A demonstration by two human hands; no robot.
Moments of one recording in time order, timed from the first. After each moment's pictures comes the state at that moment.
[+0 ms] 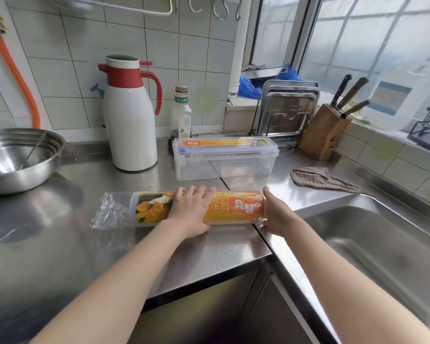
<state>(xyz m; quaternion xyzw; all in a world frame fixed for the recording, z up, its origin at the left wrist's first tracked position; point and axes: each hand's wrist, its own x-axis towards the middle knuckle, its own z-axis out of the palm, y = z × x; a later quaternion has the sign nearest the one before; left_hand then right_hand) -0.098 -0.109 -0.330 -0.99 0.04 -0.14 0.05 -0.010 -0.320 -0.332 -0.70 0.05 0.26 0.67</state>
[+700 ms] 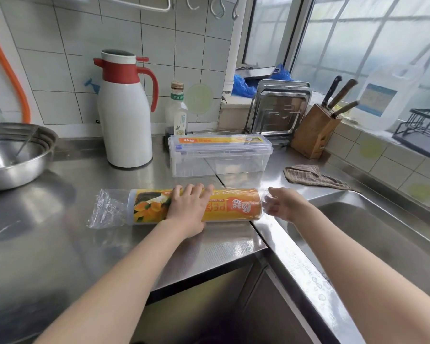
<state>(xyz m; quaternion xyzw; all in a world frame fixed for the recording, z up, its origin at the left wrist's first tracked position) -0.109 -0.116 -0.329 -0.99 0.03 -0.13 0.05 -0.014 -0.341 -0.296 -0.69 0.13 0.18 0.69</state>
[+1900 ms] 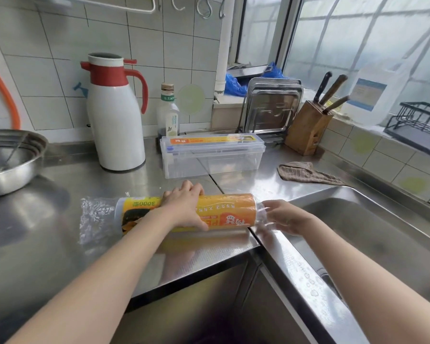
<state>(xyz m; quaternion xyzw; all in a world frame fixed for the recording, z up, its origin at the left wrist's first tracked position) -0.107 -0.120 -0.298 -1.00 0.00 0.02 -0.08 -0.029 -0.377 -0.314 -0.78 -0.05 0.31 0.53</state>
